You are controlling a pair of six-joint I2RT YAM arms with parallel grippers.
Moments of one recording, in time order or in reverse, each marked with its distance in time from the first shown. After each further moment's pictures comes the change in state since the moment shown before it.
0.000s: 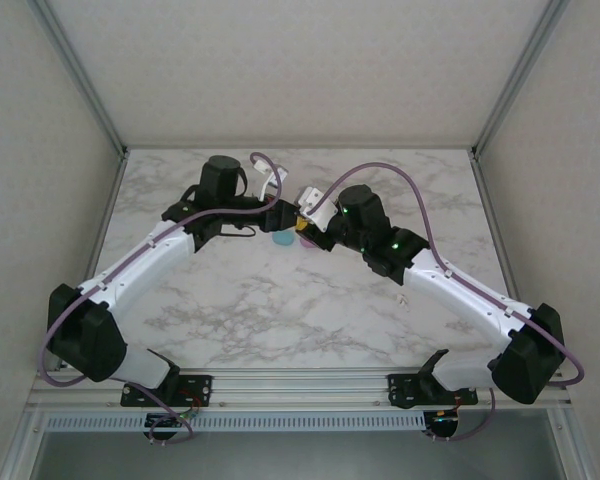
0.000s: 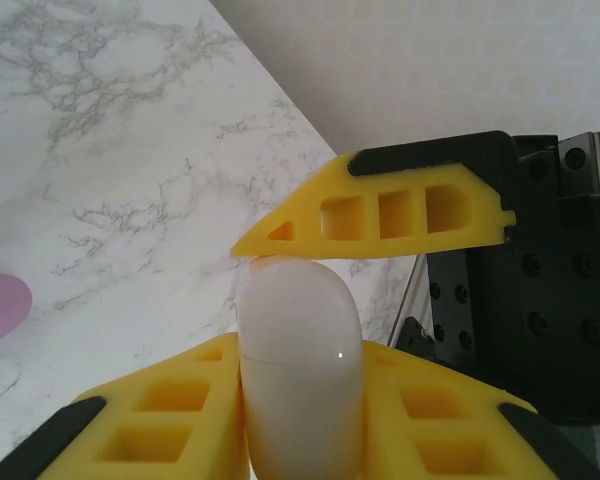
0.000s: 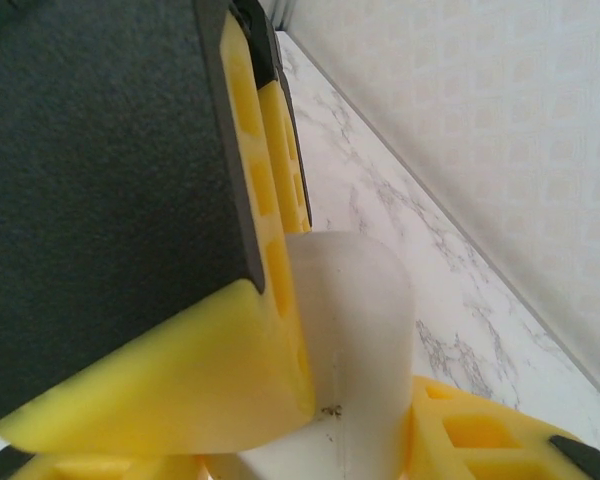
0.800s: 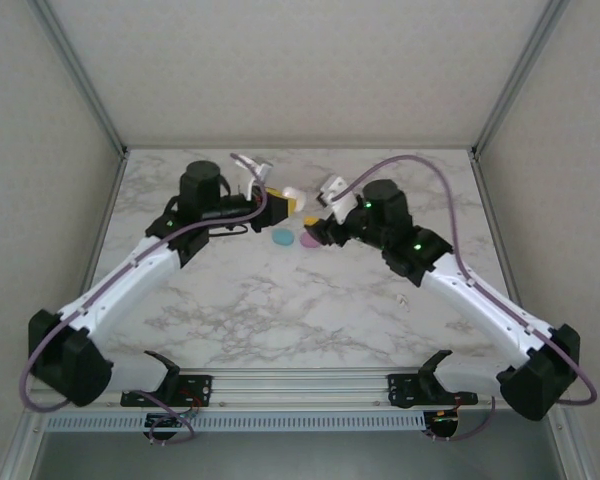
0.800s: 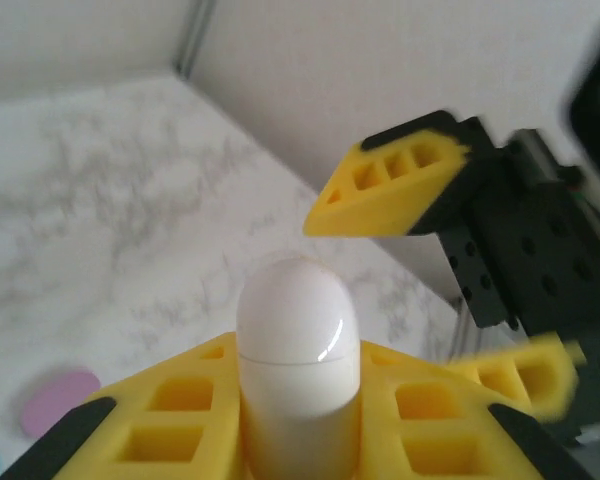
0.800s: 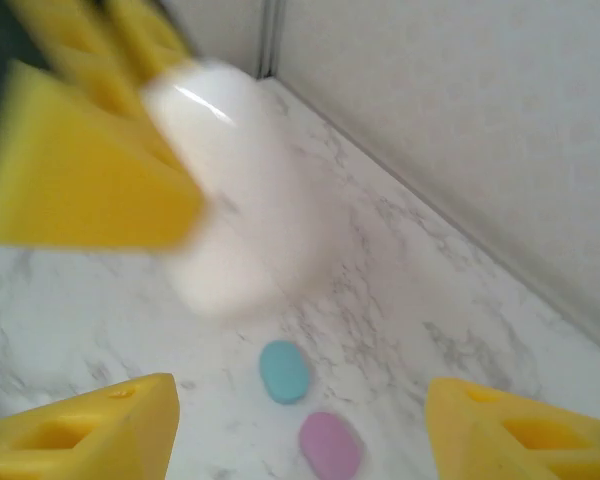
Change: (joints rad) left arm 0.015 -0.171 -0.141 0.254 -0.115 0.043; right arm -0.110 -0.111 0.005 -0.045 -0.122 0.192
